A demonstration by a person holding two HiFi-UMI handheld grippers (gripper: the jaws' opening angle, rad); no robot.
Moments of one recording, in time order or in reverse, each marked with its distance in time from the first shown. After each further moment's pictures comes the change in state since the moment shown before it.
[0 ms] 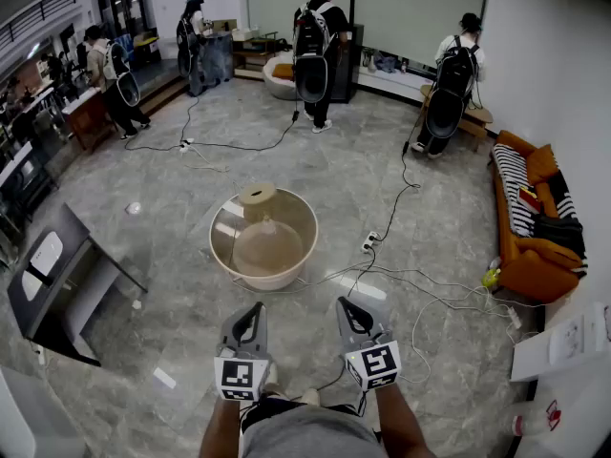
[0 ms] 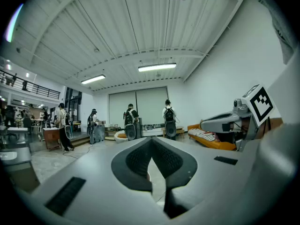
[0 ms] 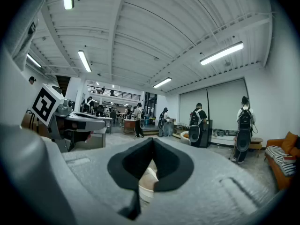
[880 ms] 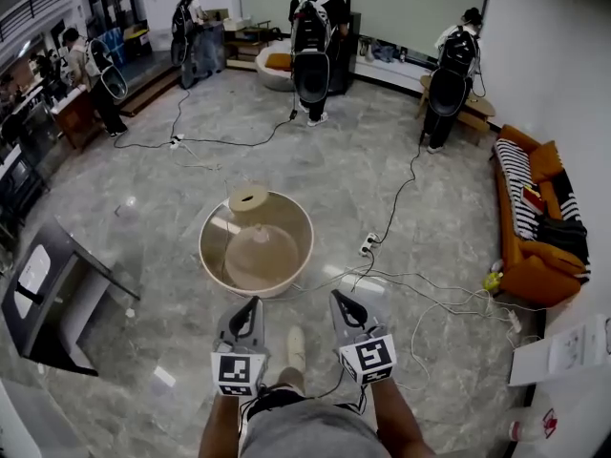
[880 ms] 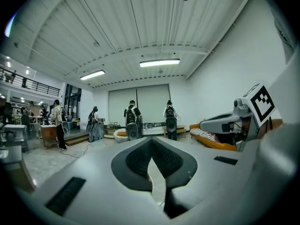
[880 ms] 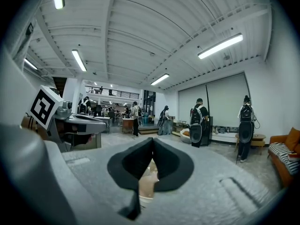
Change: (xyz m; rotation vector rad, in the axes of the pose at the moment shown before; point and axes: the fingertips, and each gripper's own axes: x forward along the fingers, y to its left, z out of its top) left arm 0.136 0.040 -0.007 -0.026 0.017 -0.006; right arm 0.115 -0.078 -0.011 0.026 0.024 -0.003
